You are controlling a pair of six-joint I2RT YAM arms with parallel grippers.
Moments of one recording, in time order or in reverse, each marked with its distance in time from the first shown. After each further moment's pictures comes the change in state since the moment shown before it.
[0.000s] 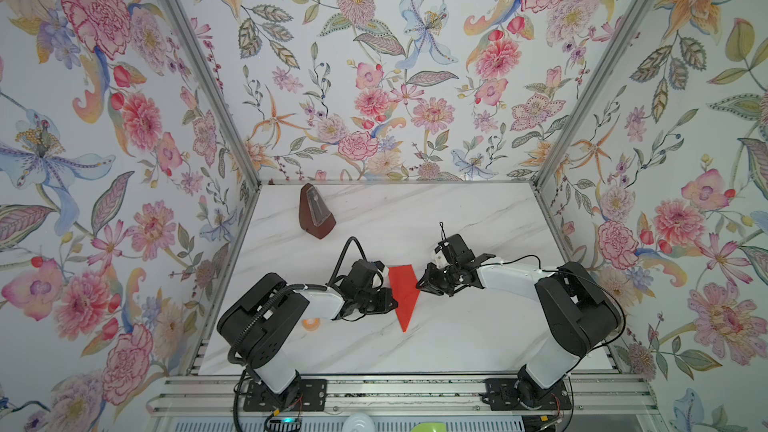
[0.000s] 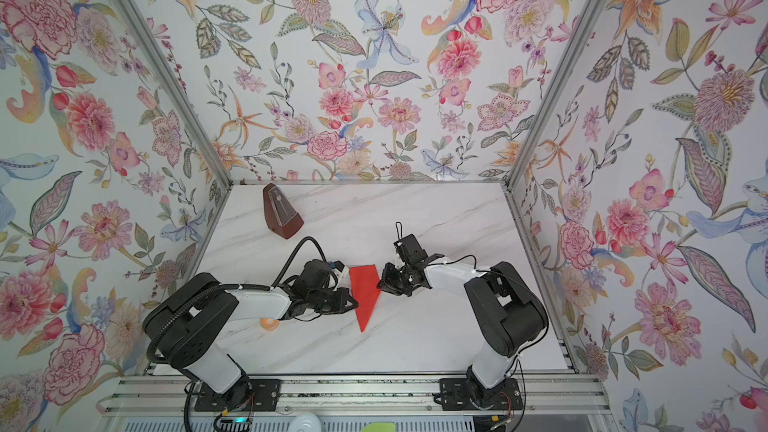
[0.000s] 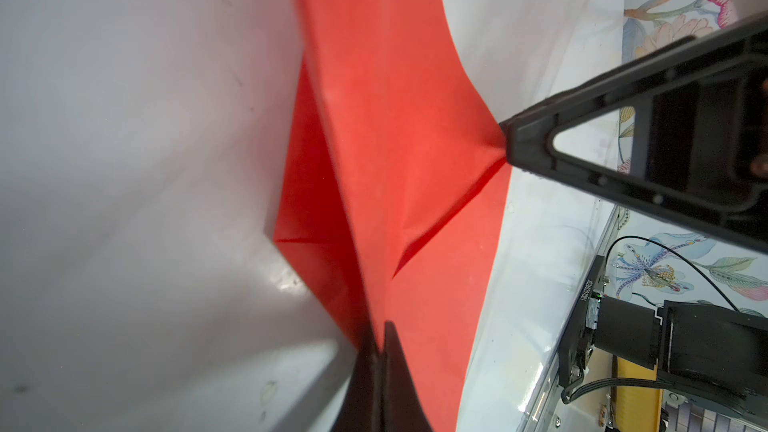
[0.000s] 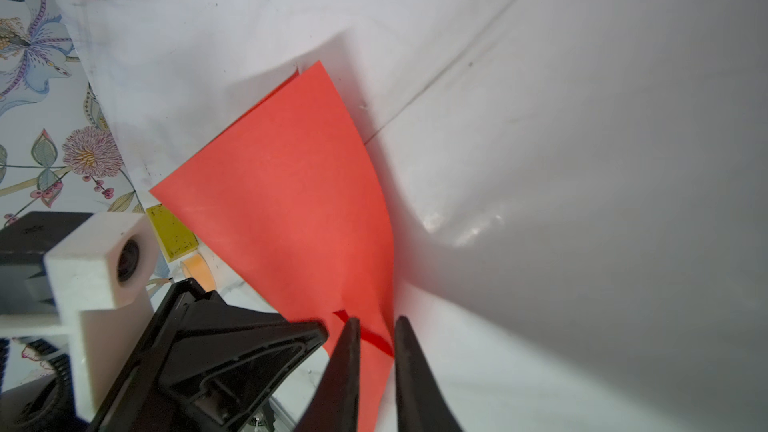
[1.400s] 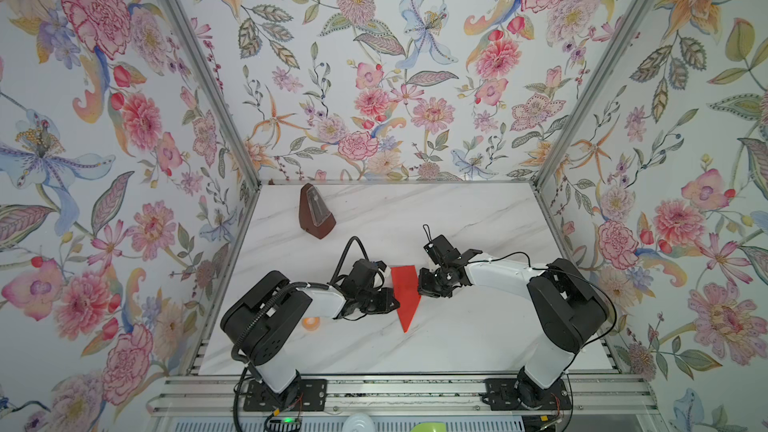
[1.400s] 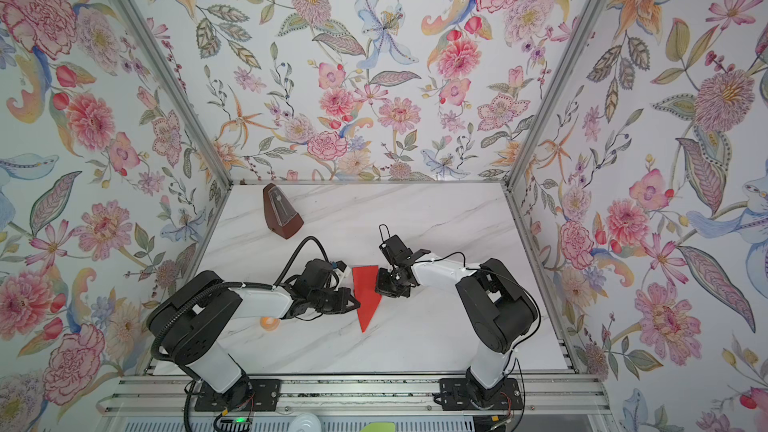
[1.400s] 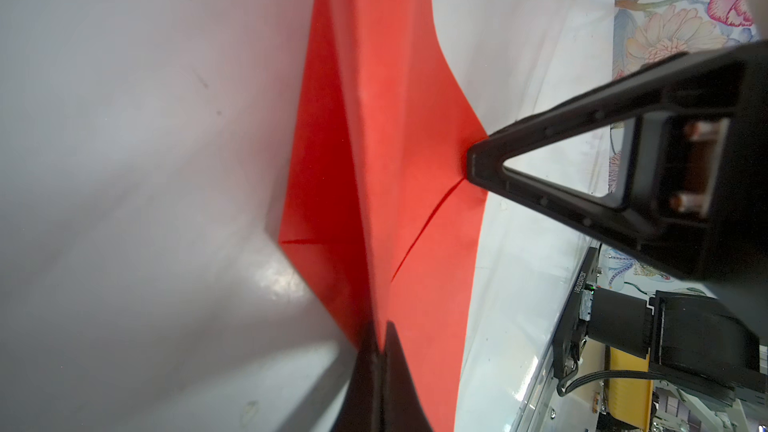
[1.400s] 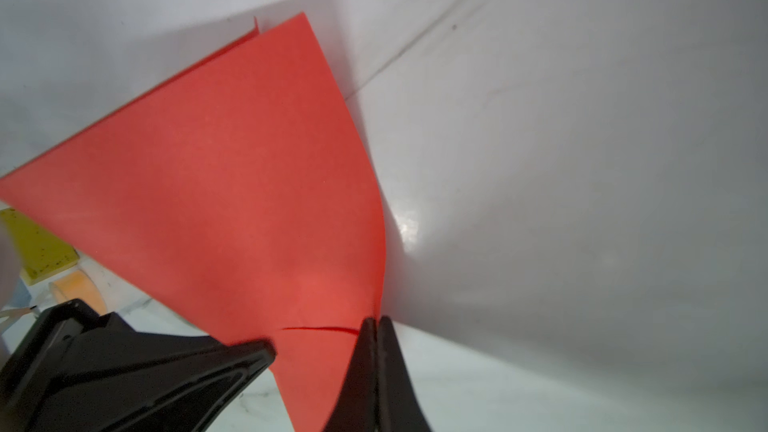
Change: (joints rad) left arm 0.000 0.024 0.011 0.016 0.032 0.011; right arm 0.107 0.050 0.127 -0.231 0.217 -0.080
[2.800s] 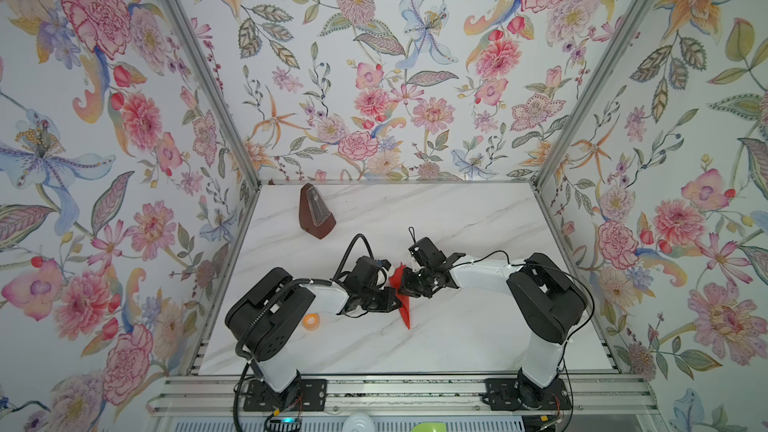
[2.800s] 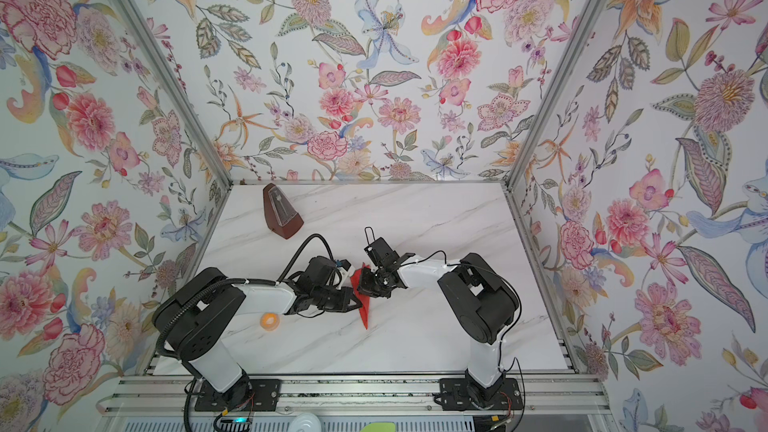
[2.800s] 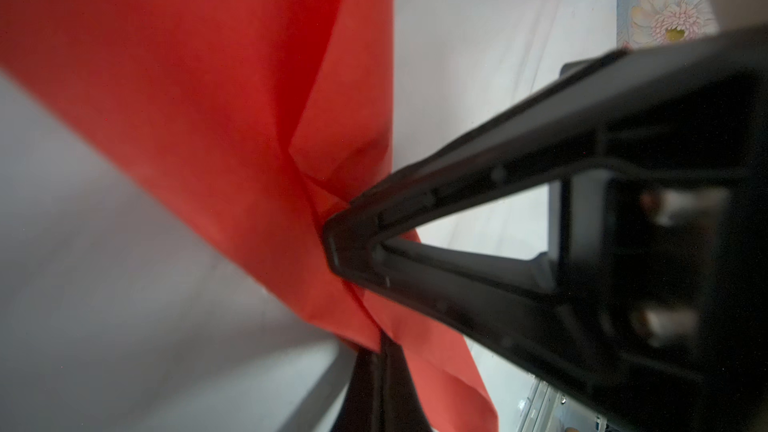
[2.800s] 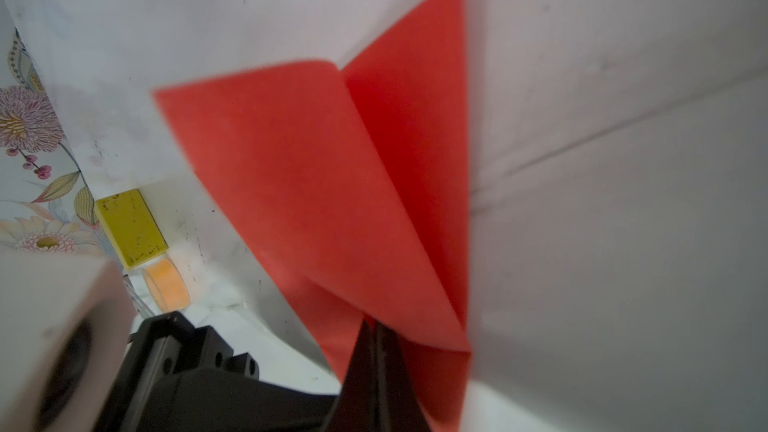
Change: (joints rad) left arm 0.005 0.030 0.056 -0.069 0.030 0.093; right arm 0.074 0.106 0.023 0.224 -0.115 0.140
